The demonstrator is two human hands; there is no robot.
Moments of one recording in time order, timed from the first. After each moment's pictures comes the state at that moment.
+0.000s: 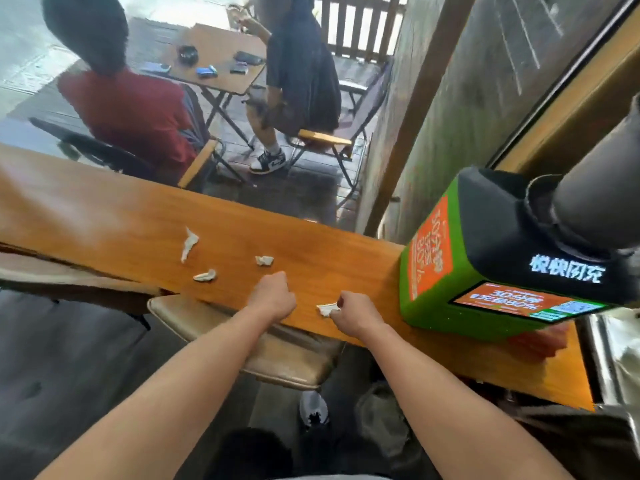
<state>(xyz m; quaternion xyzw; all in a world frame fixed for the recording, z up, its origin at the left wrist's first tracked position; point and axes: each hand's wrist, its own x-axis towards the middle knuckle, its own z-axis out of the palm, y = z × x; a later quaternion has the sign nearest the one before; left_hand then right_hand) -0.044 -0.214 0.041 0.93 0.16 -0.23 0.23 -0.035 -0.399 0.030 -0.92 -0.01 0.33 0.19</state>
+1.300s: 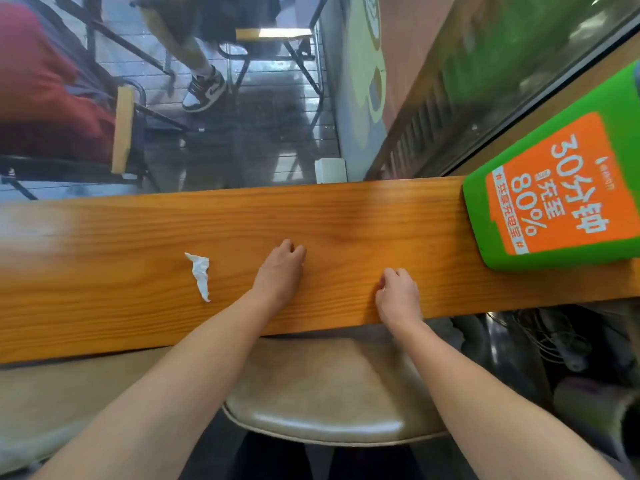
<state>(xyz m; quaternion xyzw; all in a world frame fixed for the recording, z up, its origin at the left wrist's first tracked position) 0.072 -0.067 -0.078 0.95 -0.15 -0.23 0.15 -0.012 -0.278 -0.072 -0.93 0.25 0.21 0.18</state>
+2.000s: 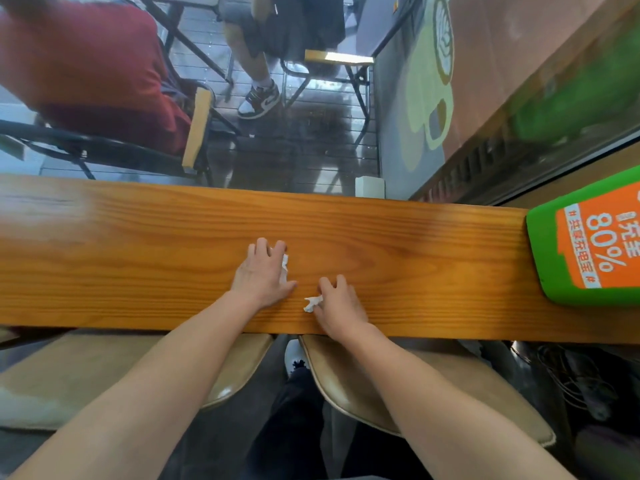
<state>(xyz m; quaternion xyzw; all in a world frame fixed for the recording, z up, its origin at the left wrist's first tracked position) 0.077 0.112 -0.075 0.97 -0.08 -0.22 0.11 0.018 -0.058 -0.051 -0.92 0.04 0.33 0.19</state>
